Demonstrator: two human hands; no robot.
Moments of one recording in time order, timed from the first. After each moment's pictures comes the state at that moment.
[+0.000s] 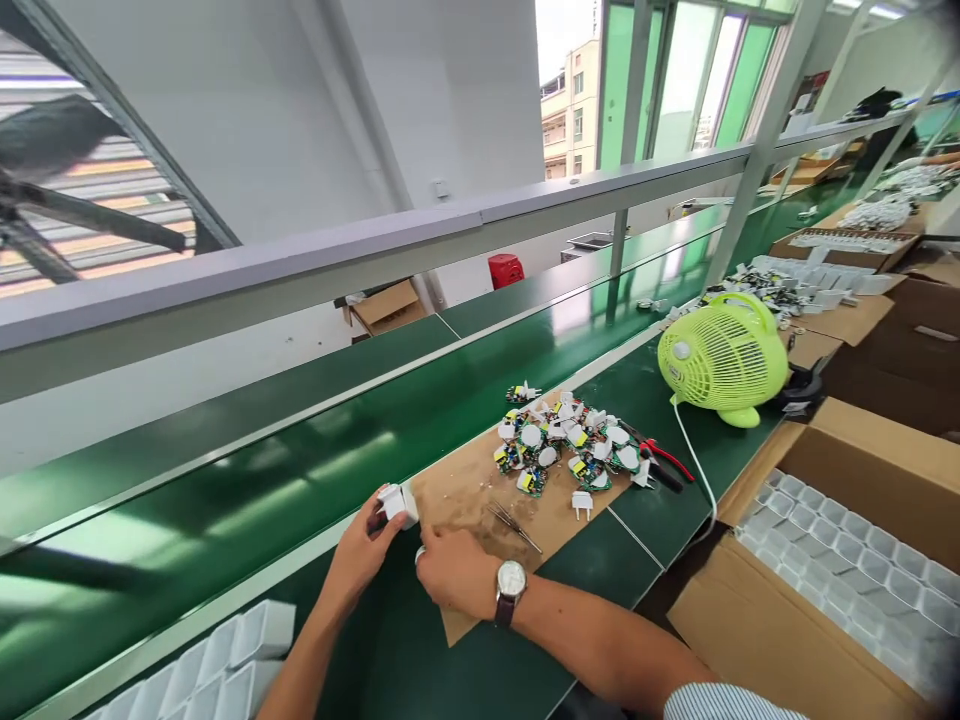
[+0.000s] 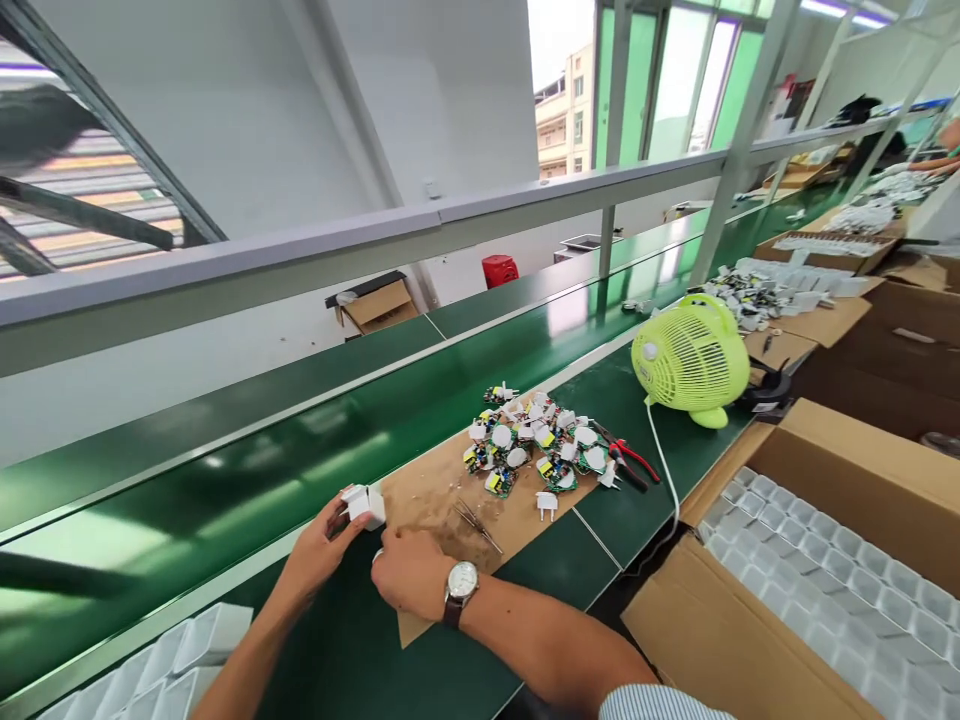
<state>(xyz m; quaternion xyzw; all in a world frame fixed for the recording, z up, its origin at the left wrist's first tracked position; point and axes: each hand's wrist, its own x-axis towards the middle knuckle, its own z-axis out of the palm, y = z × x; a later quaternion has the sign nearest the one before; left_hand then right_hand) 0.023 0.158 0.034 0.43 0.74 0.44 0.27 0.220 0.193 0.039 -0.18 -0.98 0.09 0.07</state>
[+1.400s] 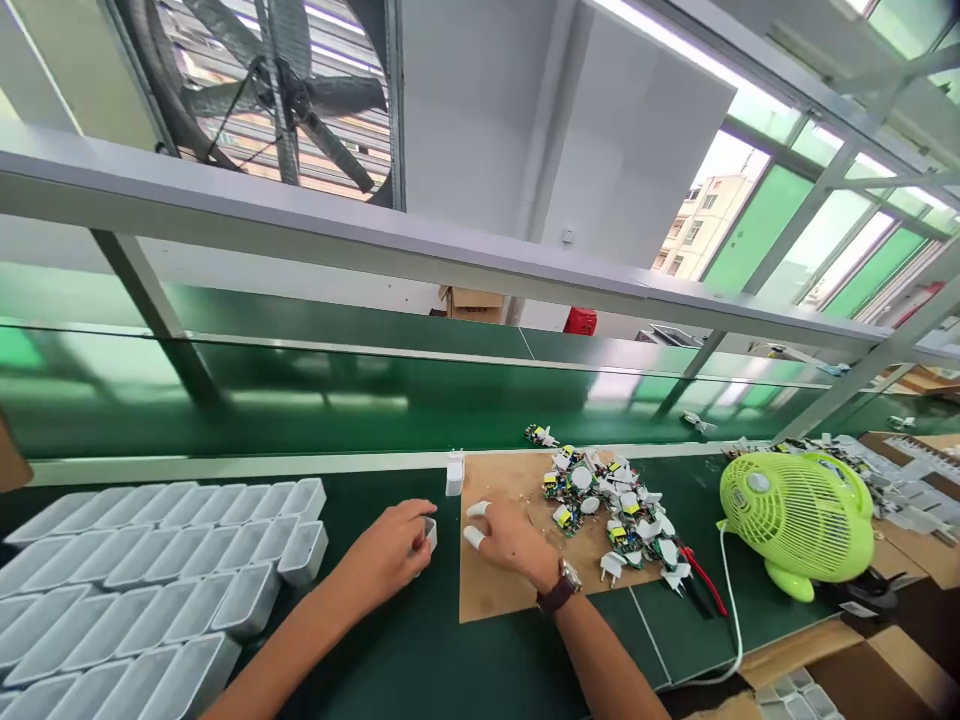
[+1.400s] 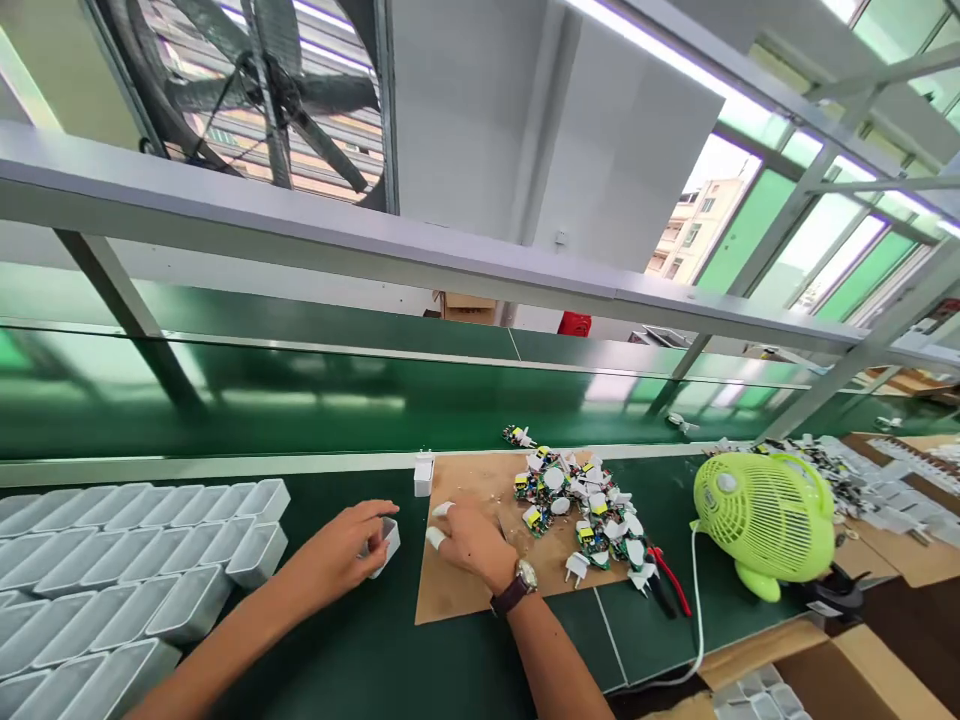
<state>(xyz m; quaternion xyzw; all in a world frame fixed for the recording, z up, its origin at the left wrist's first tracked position) 0.048 0.064 0.053 0.63 0.71 0.30 0.07 0.240 0.223 0.065 -0.21 -0.97 0.11 0.03</state>
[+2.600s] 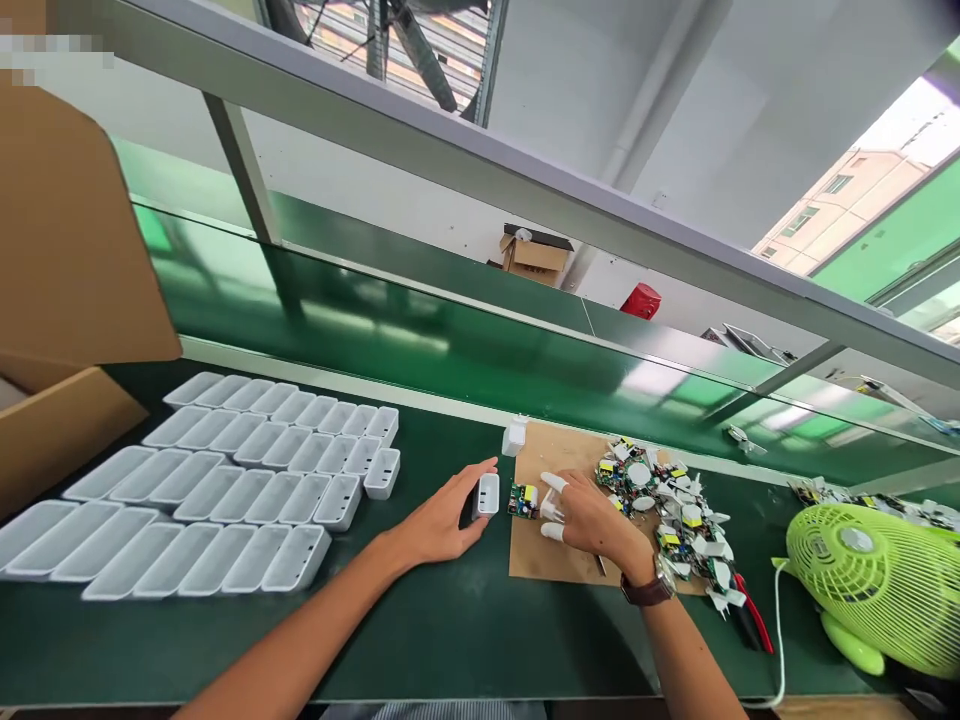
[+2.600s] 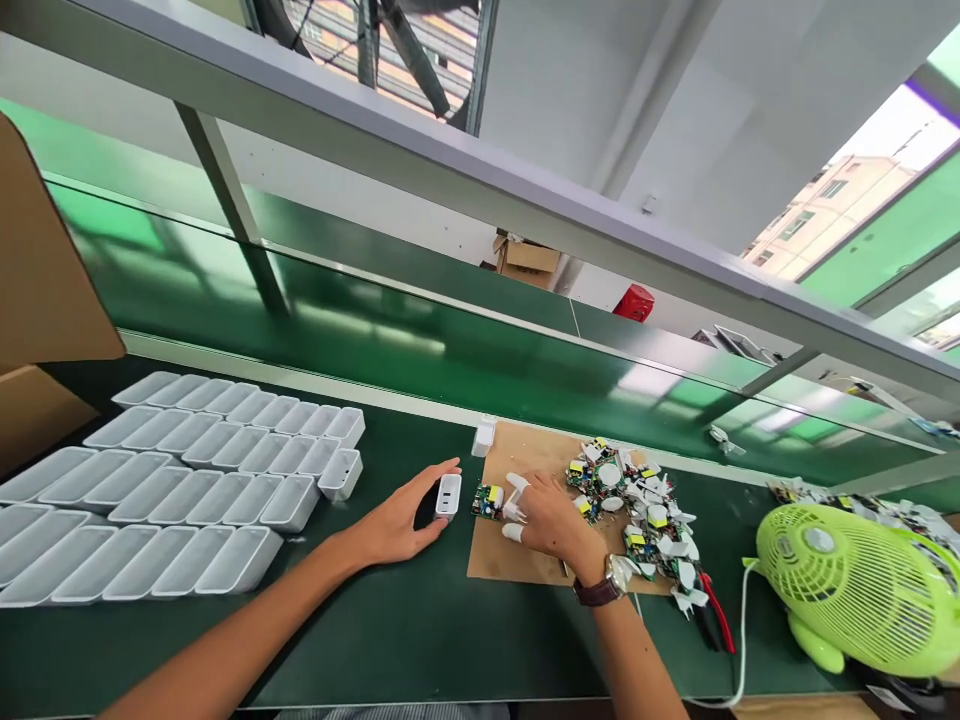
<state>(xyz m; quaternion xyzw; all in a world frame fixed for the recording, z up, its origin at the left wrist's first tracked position) 0.058 0.038 0.014 0.58 0.65 0.44 0.19 0.261 0.245 0.085 -0.08 -0.99 0.12 0.00</state>
